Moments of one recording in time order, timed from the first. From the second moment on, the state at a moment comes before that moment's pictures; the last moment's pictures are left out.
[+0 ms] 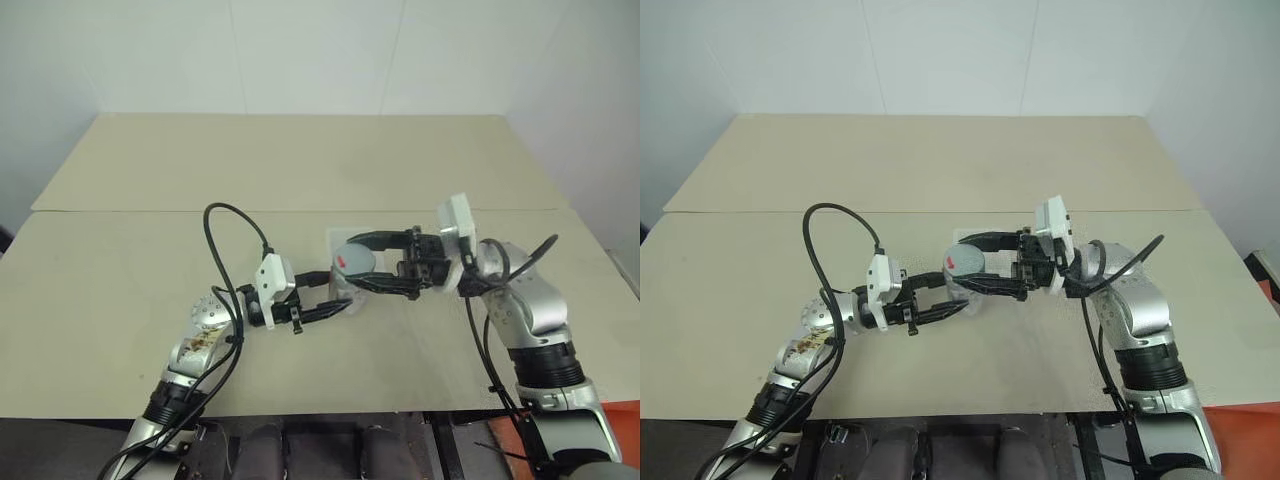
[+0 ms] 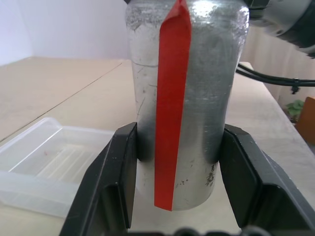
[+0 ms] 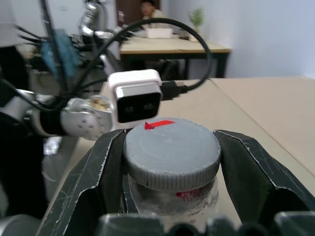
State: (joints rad) left arm -0.32 0.34 -0.17 -0.02 -0.35 0.06 -1.05; right arm -0.55 -0.51 0.05 -0.02 0.61 0.29 1.31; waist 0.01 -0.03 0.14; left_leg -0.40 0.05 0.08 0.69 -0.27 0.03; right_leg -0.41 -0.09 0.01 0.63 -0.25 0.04
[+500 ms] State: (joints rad) left arm -0.34 0.34 -0.17 -0.02 -0.35 0.04 -1.05; right arm -0.72 -0.49 0.07 0.24 0.59 0.18 1.55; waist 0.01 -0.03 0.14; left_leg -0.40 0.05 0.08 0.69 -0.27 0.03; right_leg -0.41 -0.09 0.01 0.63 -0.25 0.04
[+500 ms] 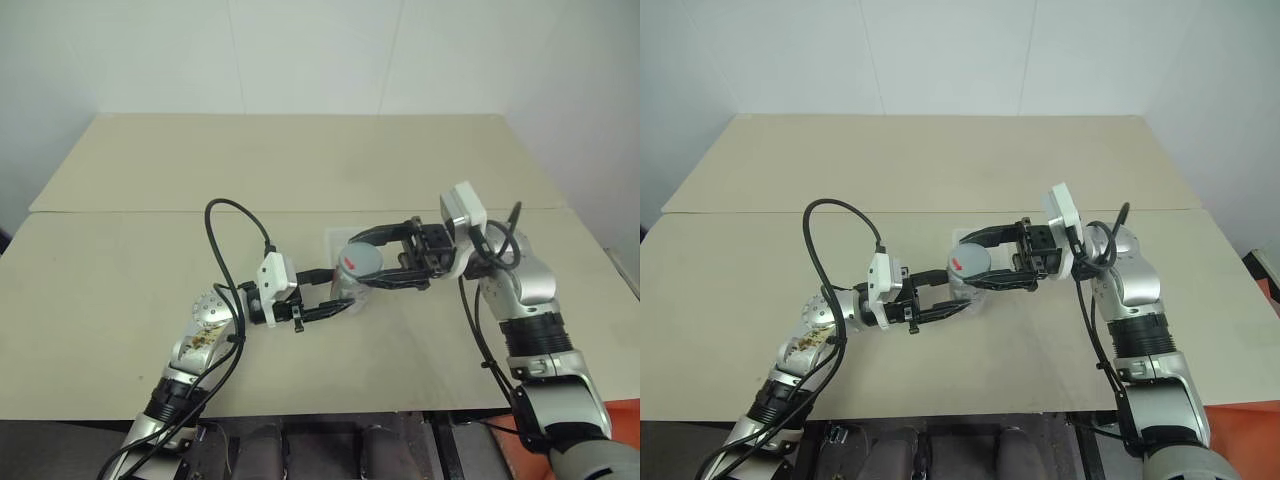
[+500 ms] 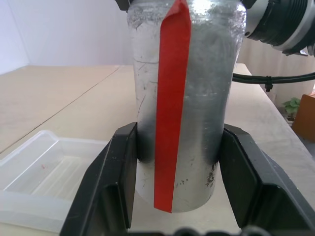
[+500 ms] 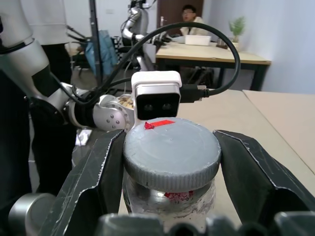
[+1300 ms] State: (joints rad) left arm -0.29 0.36 -0.17 -0.05 -0.36 0.08 -1.00; right arm -0.68 -0.60 -0.12 0.25 0.66 0.06 1.39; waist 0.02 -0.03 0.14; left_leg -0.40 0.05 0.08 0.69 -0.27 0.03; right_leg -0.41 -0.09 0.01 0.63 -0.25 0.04
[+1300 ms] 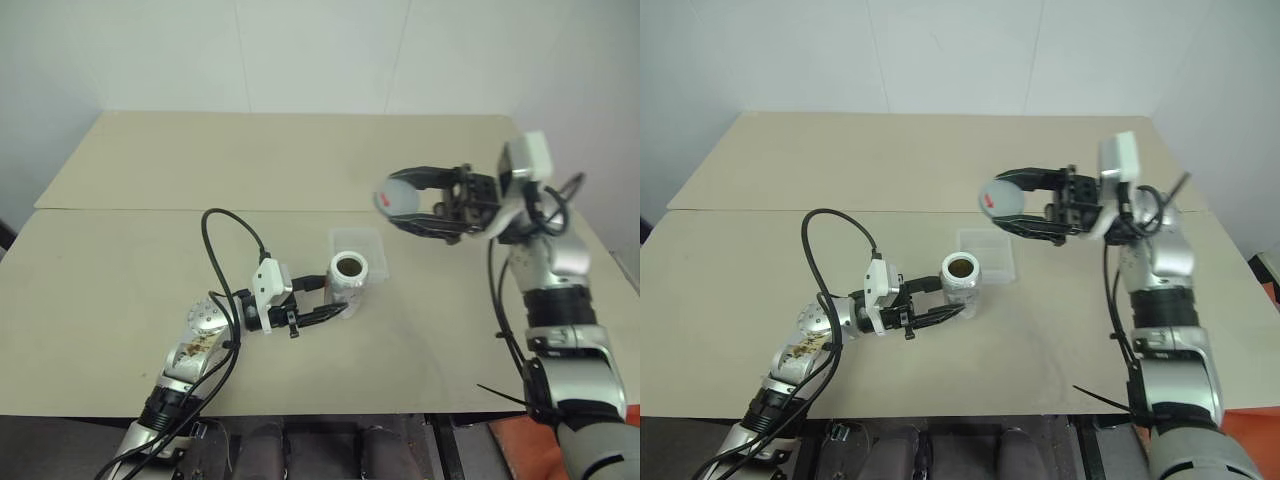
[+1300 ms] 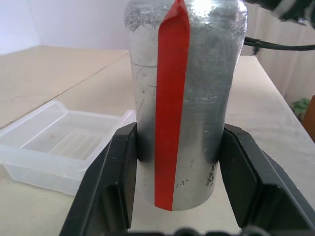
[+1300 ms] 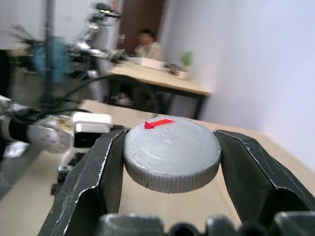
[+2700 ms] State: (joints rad) left arm -0.43 0.51 -0.07 -0.01 -0.31 0.18 -0.92; right arm 0.20 -0.59 -0.32 -0.47 0.45 0.29 0.63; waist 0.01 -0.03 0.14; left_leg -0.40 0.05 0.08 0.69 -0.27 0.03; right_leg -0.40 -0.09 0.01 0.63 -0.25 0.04
